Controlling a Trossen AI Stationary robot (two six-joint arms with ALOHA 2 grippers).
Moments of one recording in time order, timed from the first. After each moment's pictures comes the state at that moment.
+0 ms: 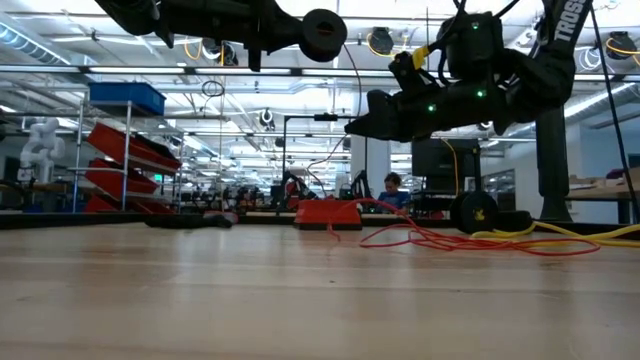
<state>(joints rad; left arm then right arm) 0.28 1.28 0.78 0.54 0.08 -0.10 -0.14 1.71 0.55 1.13 0.44 -0.11</state>
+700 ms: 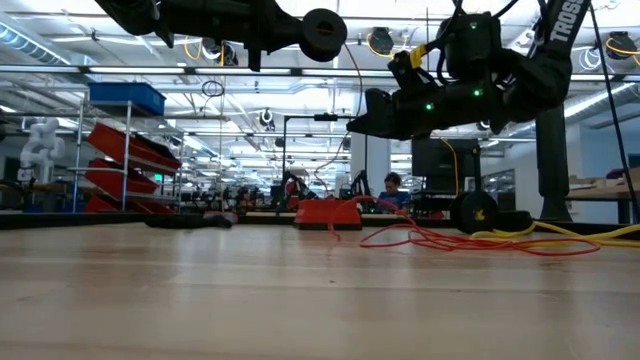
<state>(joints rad) 0.28 1.28 0.78 0.55 0.07 -0.10 -0.15 1.71 0.56 1.14 0.44 -0.12</state>
